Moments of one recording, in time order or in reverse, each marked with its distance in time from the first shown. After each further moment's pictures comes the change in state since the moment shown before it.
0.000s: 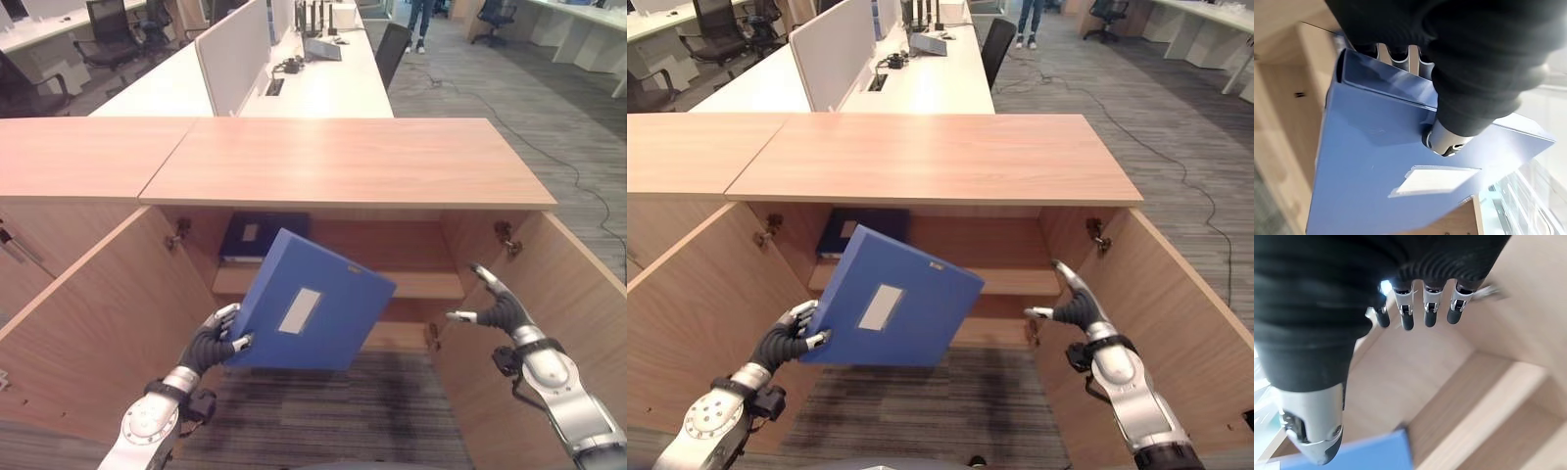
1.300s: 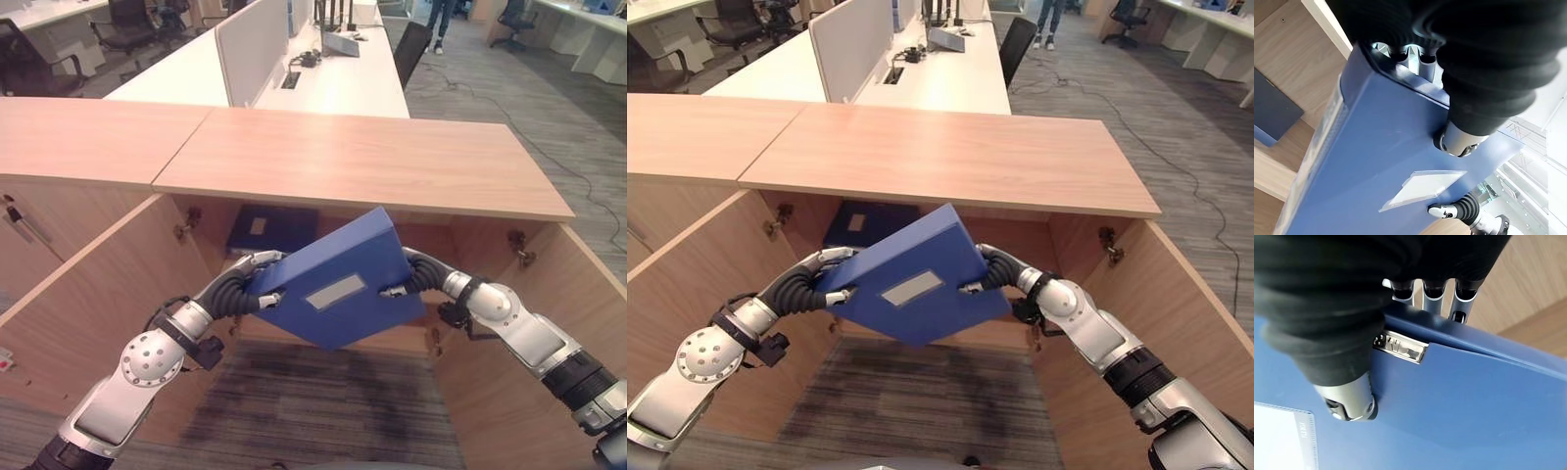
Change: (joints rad) left arm -0.254 0.237 -0.109 -0.149 0.116 -0.081 -0.024; right arm -0.422 -0.111 0.436 0.068 0.301 -0.005 0.252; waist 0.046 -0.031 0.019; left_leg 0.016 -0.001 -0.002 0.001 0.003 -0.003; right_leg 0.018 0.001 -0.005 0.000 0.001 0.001
